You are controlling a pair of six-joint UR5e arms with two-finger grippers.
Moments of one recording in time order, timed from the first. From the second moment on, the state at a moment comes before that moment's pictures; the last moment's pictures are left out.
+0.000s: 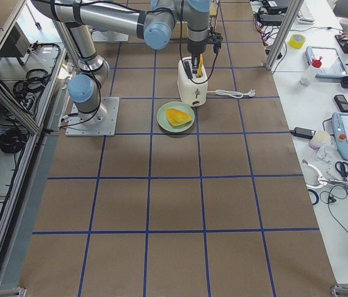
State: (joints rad) left arm -1.58 -1.46 -1.67 -1.53 1.56 -0.10; right arm 1.33 -1.54 1.67 -1.72 -1.49 -0.14
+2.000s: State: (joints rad) left arm -1.58 -1.46 -1.67 -1.53 1.56 -0.10; right arm 1.25 -1.44 1.90 -1.97 -1.30 -0.21
